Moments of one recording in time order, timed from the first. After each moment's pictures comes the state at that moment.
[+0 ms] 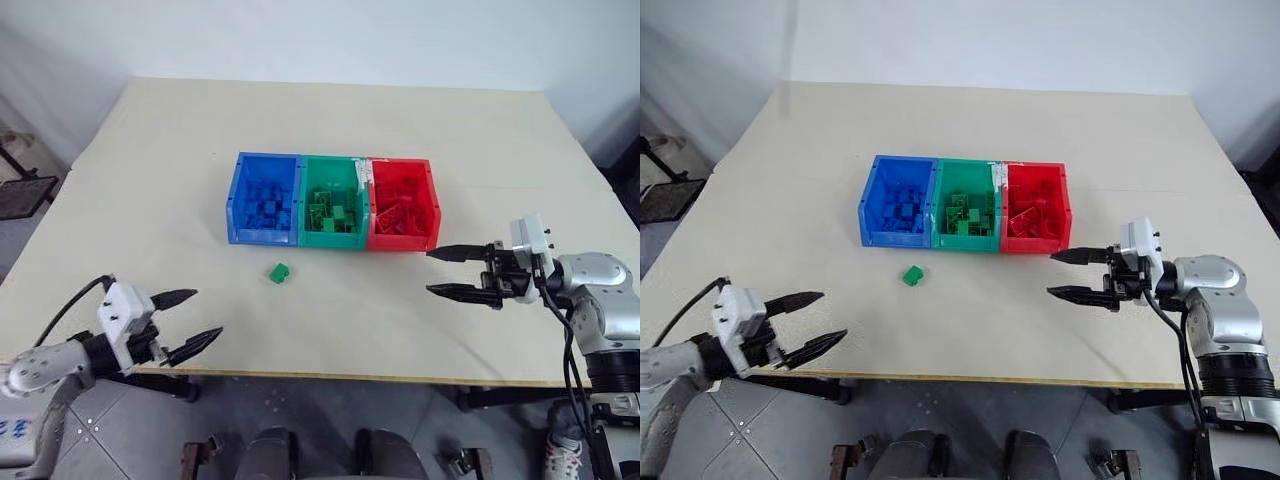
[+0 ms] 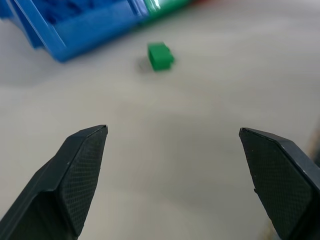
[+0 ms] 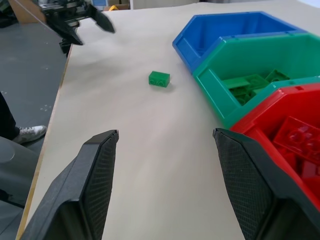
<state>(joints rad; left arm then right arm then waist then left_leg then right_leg) 0.11 0.70 0.31 -0.26 -0.46 0.27 -0.86 -0.45 -0.74 -0.10 0.23 0.51 0.13 1.49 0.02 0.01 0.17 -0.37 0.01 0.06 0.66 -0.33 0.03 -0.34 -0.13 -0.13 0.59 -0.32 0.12</state>
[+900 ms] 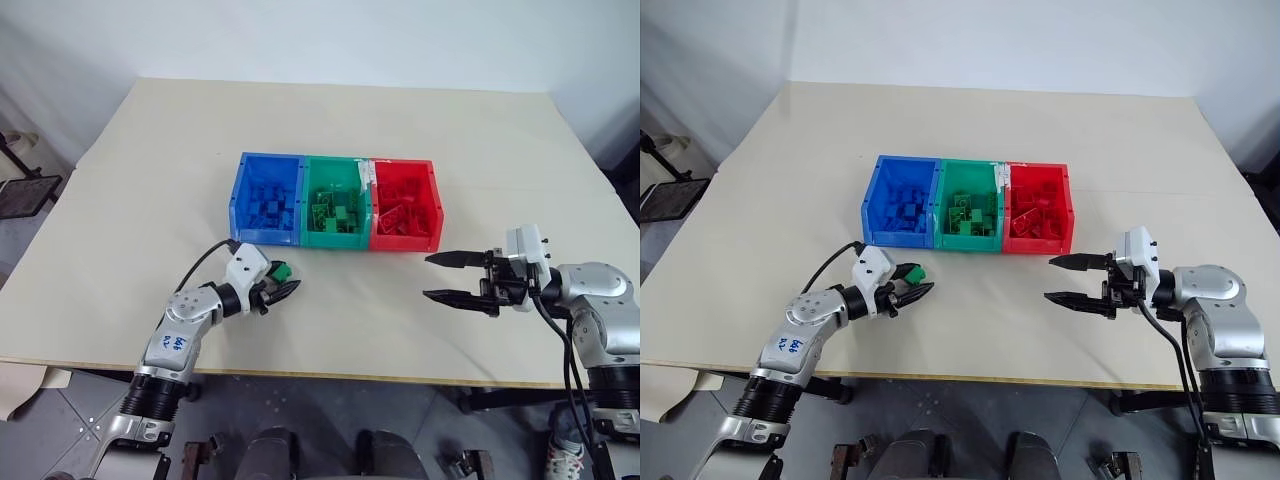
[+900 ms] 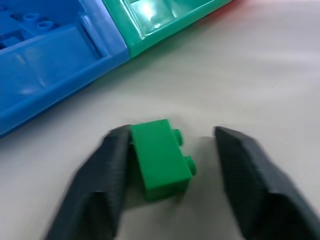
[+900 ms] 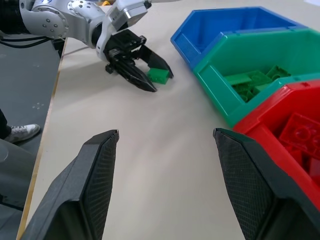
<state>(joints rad) -0.35 0.41 -0.08 0.10 -0.15 0.25 -0.67 -0.37 -0.74 -0.13 0.12 0.51 0.16 1.42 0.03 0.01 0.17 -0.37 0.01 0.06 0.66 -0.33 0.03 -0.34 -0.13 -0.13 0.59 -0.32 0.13</state>
